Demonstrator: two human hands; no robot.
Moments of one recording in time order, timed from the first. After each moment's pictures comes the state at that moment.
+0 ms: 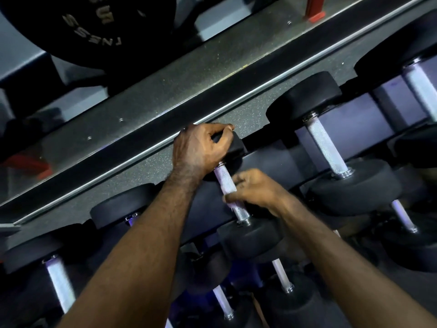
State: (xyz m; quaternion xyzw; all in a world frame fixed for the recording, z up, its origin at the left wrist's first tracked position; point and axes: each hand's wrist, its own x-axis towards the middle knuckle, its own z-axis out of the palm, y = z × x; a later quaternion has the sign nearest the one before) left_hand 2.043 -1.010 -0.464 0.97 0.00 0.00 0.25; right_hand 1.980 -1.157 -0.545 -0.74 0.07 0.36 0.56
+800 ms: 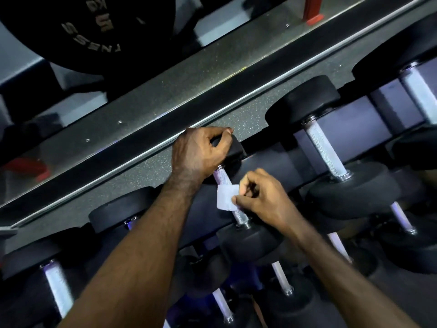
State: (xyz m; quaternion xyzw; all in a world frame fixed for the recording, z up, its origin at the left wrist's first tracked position) left_hand 2.041 -1.010 -0.462 0.97 -0.01 0.01 0.26; right_hand 1.949 -1.176 -0.535 -0.81 0.01 0.15 0.56
